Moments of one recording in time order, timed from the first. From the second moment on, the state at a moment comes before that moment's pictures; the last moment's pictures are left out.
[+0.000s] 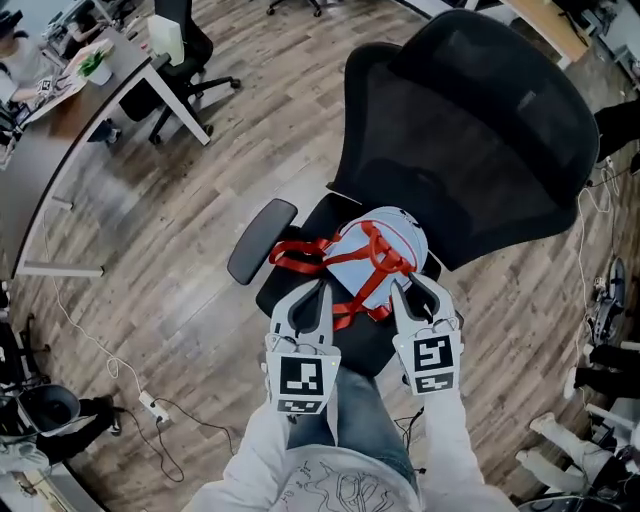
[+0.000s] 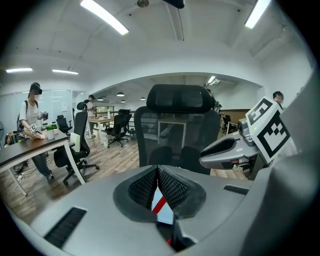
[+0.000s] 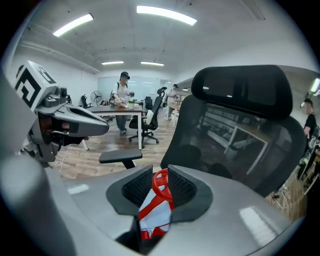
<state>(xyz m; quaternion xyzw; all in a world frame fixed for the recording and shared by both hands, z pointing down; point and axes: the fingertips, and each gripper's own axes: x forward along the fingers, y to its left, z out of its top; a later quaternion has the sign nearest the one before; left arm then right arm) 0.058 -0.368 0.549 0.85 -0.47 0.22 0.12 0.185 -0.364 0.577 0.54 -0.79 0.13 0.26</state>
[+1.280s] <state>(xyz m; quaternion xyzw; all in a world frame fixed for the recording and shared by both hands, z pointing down) 0.029 -0.391 0.620 0.79 -0.53 0.25 0.21 0.145 -0.395 0.709 0.31 -0.79 0.28 0.44</state>
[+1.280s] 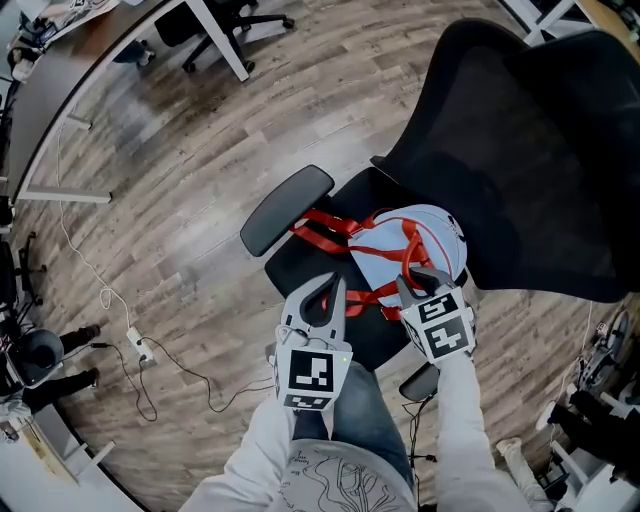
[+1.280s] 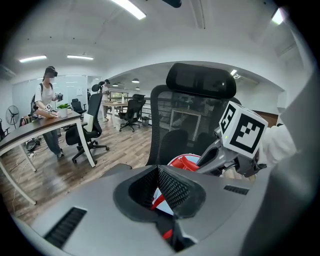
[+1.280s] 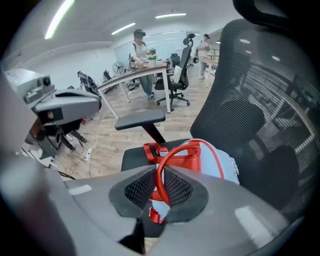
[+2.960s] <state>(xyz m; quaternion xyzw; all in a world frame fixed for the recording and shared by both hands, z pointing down) 0.010 -0.362 0.457 0.84 -0.51 0.13 0.10 0.111 -0.352 0.480 0.44 -0.82 0.37 0.04</state>
